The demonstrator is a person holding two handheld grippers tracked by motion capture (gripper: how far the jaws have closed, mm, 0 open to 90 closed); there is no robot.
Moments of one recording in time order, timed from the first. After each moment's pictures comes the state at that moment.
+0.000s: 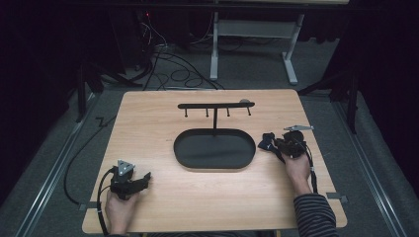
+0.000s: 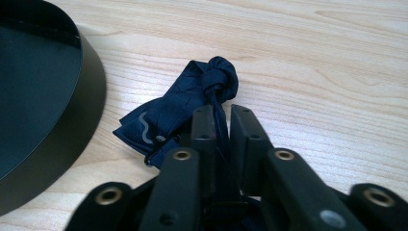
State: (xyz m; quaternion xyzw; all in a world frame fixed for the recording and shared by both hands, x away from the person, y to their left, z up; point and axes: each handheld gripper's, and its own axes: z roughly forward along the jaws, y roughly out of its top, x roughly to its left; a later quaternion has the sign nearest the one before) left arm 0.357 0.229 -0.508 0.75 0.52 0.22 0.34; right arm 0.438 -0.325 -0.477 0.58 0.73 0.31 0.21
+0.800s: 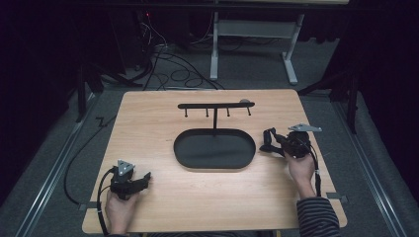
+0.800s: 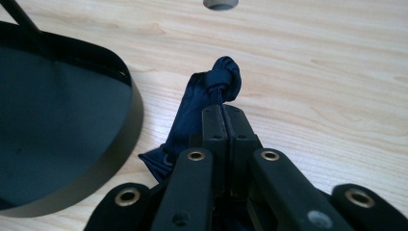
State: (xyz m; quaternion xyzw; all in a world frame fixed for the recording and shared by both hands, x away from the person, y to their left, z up) left arm 0.357 0.229 -0.508 0.75 0.52 0.22 0.34; right arm 0.417 -0.323 -0.449 0.54 0.72 0.36 0.24
